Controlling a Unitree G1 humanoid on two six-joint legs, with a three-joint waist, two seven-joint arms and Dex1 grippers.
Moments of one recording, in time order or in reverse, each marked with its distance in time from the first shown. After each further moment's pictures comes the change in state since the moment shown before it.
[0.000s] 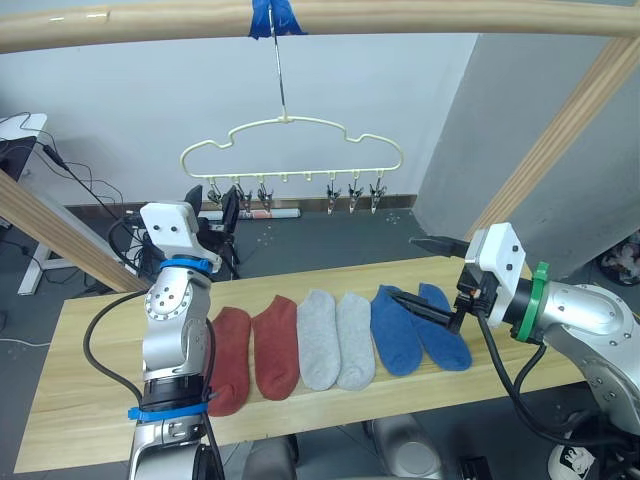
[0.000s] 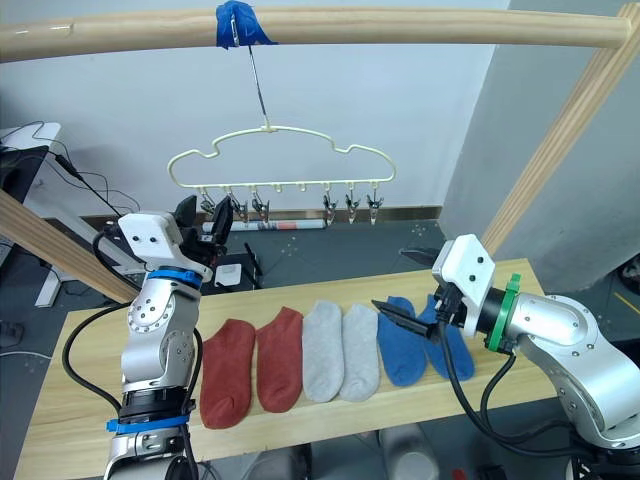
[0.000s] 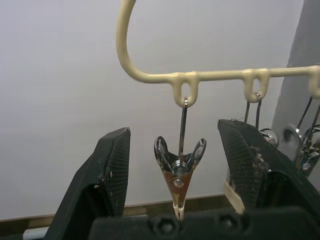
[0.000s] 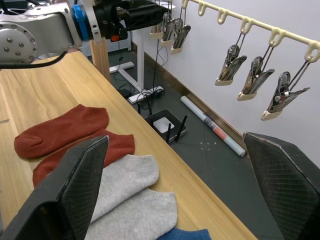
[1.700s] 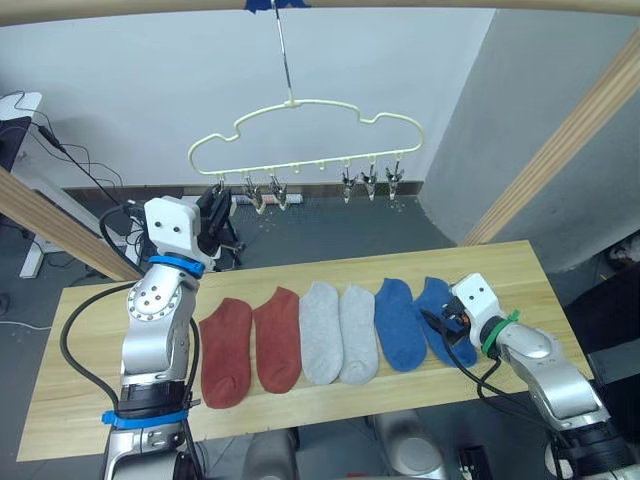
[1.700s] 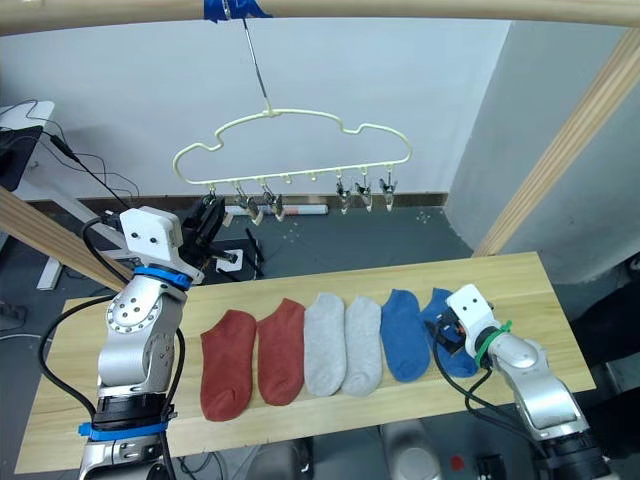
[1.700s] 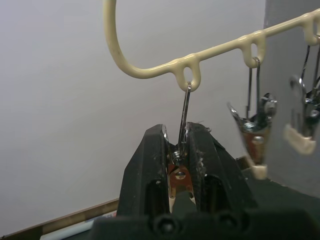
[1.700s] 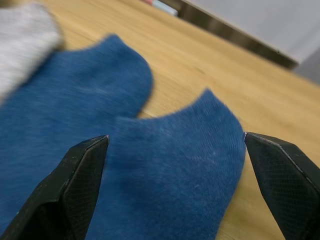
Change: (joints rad) left arm 0.020 0.107 -0.039 -0.070 0.048 0.035 -0.090; right arm 0.104 0.199 0.151 0.687 -0.479 -0.288 -0.237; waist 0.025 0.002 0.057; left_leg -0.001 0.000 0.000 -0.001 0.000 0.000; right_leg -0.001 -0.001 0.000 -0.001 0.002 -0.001
